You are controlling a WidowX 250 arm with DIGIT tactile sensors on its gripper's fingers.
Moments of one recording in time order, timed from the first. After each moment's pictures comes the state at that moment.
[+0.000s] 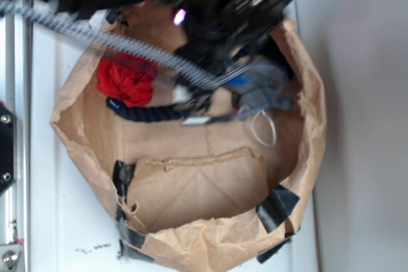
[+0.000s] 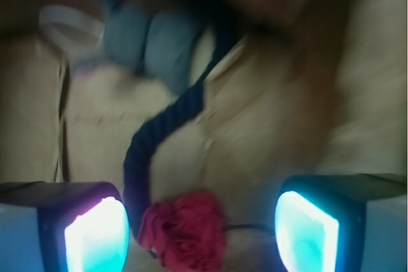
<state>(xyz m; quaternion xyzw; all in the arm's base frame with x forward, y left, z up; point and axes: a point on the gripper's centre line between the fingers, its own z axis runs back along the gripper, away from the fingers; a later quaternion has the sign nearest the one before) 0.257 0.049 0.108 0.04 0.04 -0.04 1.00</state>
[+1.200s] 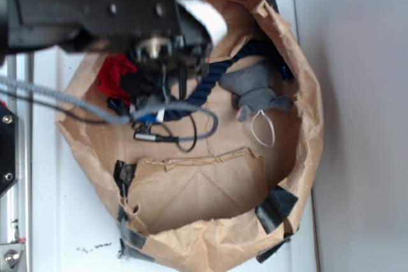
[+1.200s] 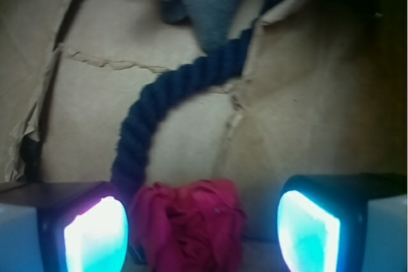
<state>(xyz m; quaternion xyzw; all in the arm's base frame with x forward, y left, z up) 0.235 0.042 0.077 0.05 -0.01 -0.13 0.99</state>
